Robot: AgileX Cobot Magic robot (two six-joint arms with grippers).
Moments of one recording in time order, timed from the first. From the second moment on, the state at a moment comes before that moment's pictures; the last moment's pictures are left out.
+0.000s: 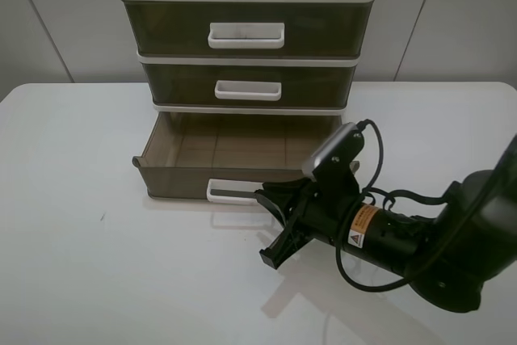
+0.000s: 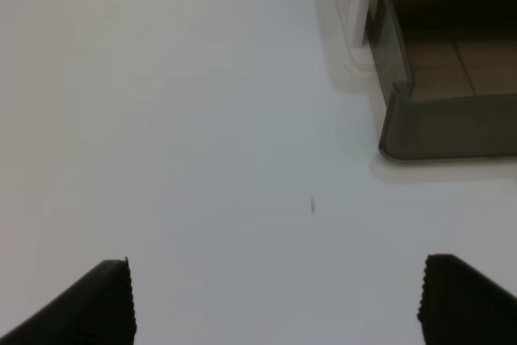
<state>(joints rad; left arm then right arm) 0.04 0.00 -0.50 -0.08 1.06 0.11 0.75 2.03 -0.37 -0.11 -1.20 -0.03</state>
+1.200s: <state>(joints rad) 0.04 0.00 -0.50 -0.08 1.06 0.11 0.79 2.11 -0.46 -0.11 -1.21 -0.03</state>
